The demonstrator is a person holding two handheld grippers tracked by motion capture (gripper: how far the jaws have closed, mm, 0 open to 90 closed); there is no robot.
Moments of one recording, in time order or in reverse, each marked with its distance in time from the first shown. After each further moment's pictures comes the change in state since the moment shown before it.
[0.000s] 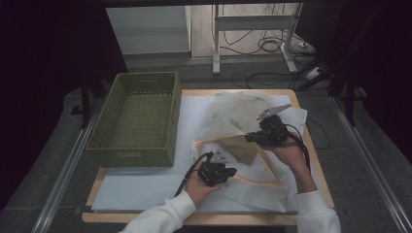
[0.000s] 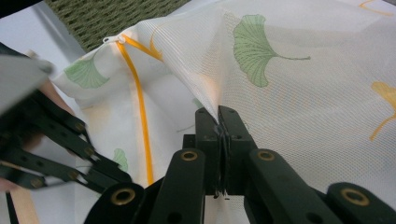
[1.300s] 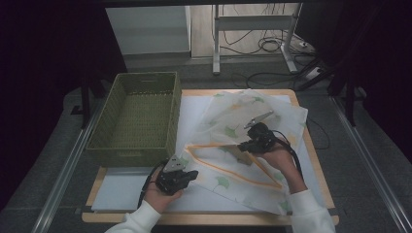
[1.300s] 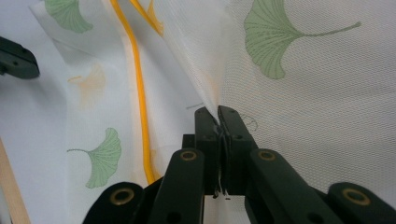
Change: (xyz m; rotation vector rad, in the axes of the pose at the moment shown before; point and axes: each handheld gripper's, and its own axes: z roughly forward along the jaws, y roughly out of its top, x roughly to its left) left arm 0.026 -0.062 -0.089 -0.048 0.143 -0.109; right arm 0.006 -0.010 0.042 0.137 0.035 -0.011
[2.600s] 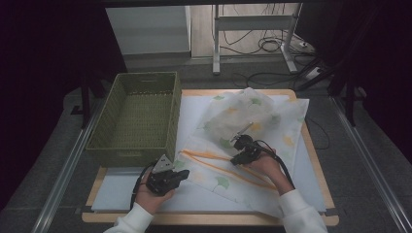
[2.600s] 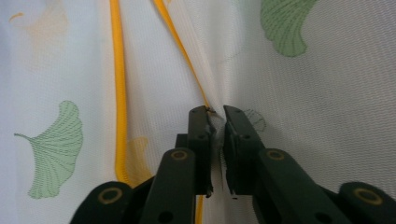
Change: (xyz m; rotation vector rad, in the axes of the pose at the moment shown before) left arm 0.012 -0.011 -0.014 -0.025 0.035 -0.042; right arm 0.007 -0.014 0.065 0.196 0.025 0.003
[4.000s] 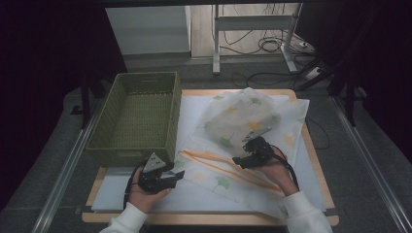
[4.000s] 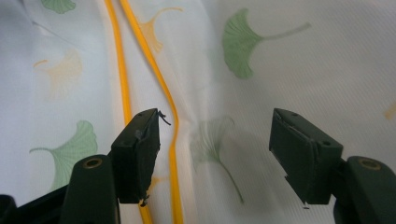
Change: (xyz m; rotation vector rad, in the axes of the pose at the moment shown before) left arm 0.018 -0.009 -0.014 -0.037 0.093 -0.032; right arm 0.012 -0.028 -0.038 -0.266 -0.127 0.005
